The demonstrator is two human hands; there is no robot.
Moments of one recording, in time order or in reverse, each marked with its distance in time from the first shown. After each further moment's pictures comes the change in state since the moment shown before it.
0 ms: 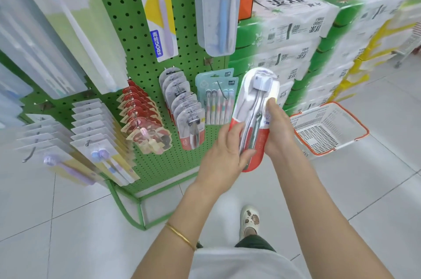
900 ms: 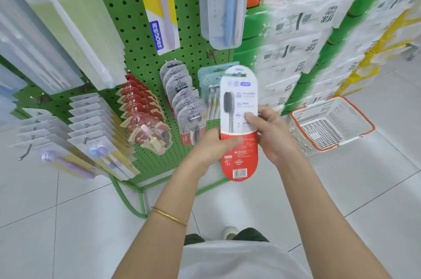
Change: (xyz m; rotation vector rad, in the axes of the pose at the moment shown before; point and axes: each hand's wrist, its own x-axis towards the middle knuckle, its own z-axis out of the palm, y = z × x) left_hand 0.030 -0.019 -0.024 -0.873 -0.214 -0.477; right_hand 0.011 0.014 -0.015 -0.284 -0.295 0.000
